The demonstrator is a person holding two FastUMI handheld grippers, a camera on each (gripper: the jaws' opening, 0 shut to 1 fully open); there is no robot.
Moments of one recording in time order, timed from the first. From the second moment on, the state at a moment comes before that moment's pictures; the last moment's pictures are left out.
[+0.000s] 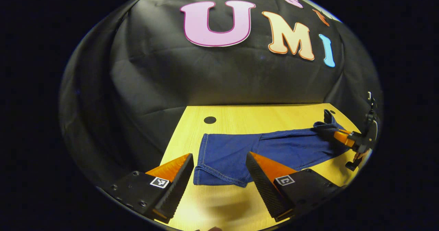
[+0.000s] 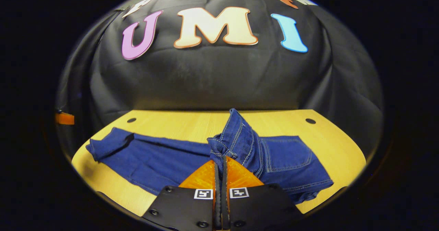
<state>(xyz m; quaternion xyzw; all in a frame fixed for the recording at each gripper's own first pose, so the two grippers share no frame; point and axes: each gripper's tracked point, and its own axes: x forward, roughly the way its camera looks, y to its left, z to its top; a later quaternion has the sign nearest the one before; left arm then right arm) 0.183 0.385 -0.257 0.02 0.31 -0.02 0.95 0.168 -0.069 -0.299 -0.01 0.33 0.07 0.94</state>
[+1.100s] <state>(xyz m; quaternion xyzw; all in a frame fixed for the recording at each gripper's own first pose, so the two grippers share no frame) 0.204 0.390 -0.401 -0.01 0.46 -0.09 0.88 0.145 -0.126 -0.228 0.01 0.32 0.03 0.95</state>
